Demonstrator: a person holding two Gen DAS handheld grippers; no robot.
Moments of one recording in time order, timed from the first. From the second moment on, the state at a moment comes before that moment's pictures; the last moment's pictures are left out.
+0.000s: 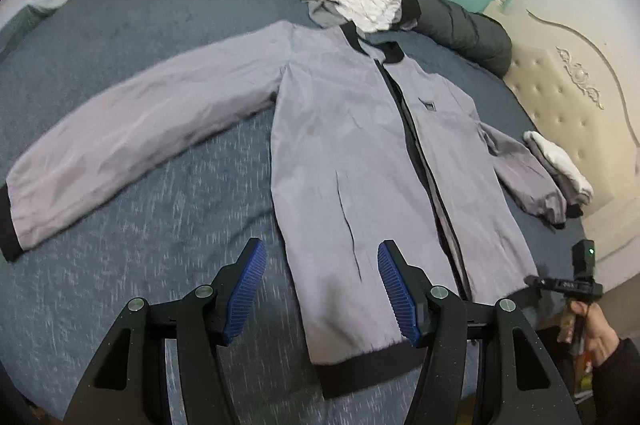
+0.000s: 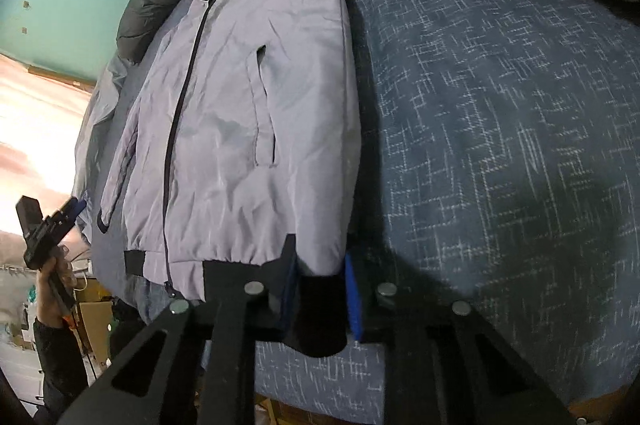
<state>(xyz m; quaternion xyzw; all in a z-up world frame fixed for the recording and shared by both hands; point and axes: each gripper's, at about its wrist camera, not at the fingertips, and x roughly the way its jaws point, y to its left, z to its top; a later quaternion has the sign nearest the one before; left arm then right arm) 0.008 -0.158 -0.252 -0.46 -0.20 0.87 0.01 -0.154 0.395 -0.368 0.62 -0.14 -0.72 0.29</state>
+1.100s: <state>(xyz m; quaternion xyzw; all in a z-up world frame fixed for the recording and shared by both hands) 0.033 -0.116 -0.321 -0.55 -0.21 0.80 0.09 -0.147 0.389 -0.344 0.58 -0.12 -0.75 0.30</state>
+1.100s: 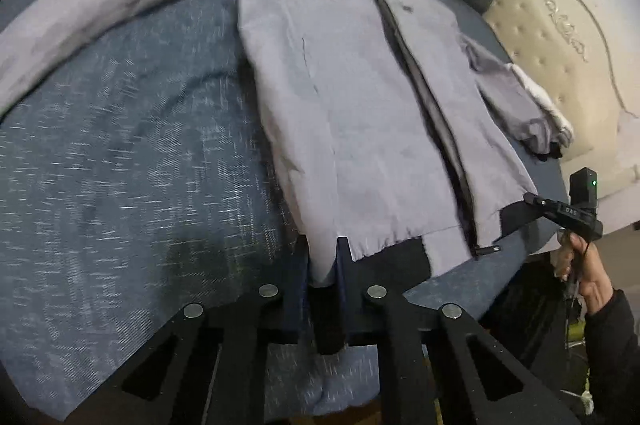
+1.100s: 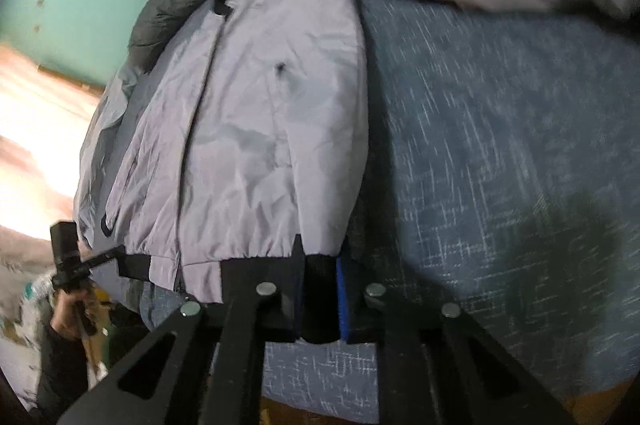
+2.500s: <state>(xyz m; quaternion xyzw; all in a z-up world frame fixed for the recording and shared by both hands) -0.017 -0.129 -0.318 -0.42 -0.26 0.87 0.00 -0.175 0.148 -0.351 0.56 0.04 -0.73 0.39</state>
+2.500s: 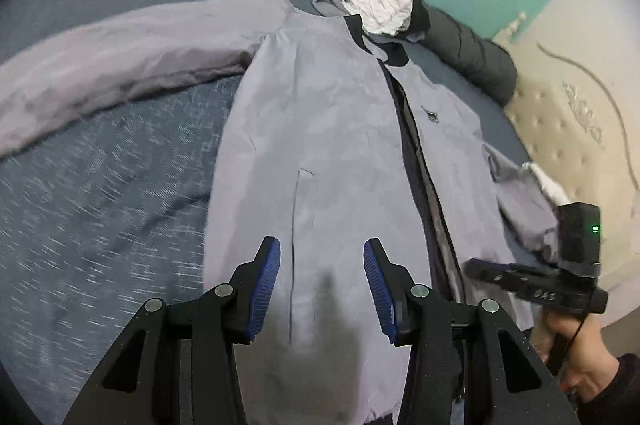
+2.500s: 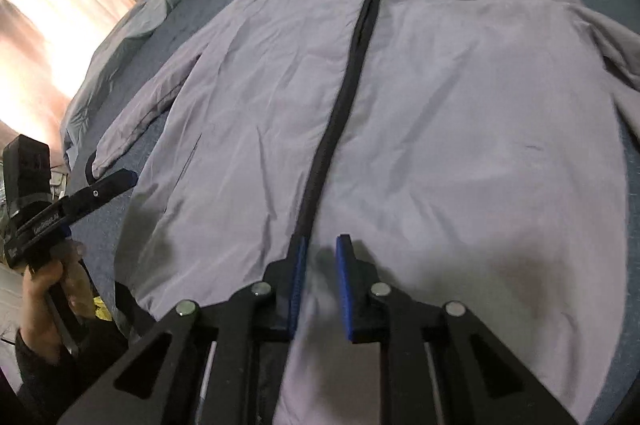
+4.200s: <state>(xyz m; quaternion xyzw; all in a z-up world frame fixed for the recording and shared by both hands) -0.021 -0.134 -0.333 -0.42 -0.27 0.87 0.00 -0.161 0.196 -0.358 0.57 0.02 -0.73 0.39</state>
